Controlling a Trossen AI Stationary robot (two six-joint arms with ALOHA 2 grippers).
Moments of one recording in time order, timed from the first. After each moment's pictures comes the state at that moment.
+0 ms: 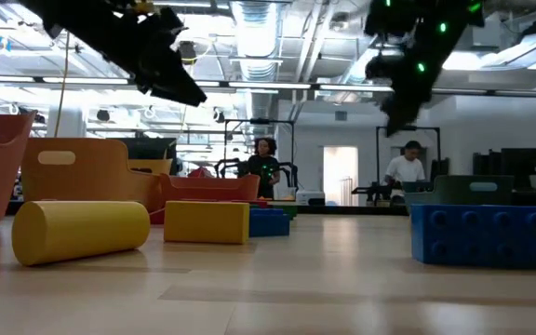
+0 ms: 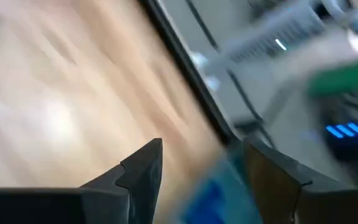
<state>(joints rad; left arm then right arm) 0.11 1.04 0.66 -0.05 -0.41 -0.02 -0.19 1.31 0.95 -0.71 0.79 0.08</state>
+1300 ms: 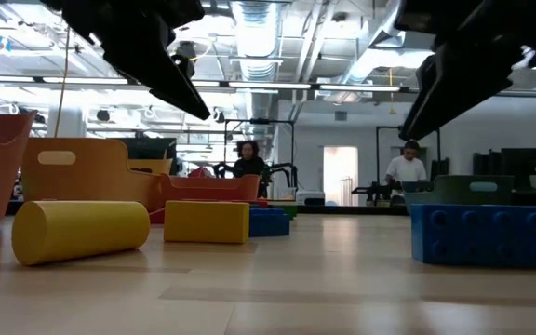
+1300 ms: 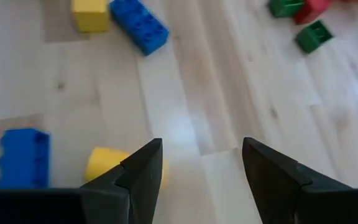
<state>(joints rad) -0.26 1.38 0.87 -0.21 -0.22 -0.13 0.49 1.49 0.95 -0.57 0.55 0.54</state>
